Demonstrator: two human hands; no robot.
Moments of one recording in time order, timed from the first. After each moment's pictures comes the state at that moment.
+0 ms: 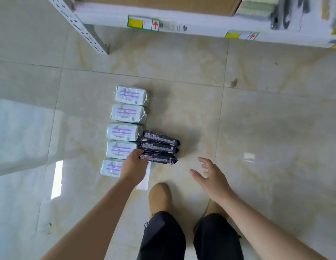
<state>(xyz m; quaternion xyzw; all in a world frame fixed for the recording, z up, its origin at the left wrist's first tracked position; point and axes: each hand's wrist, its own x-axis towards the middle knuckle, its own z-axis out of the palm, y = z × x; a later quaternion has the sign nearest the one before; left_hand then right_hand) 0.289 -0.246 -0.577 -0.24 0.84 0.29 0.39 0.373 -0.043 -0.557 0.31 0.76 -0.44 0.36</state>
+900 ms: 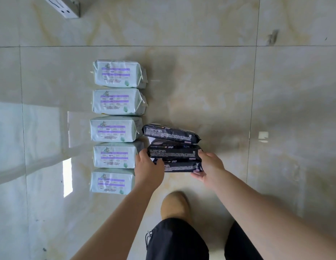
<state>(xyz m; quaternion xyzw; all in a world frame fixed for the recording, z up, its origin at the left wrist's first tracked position) 0.288 -0.247 -0.724 -0.21 0.85 0.22 0.43 0.327 -0.106 -0.760 0.68 0.34 -0.58 0.28</state>
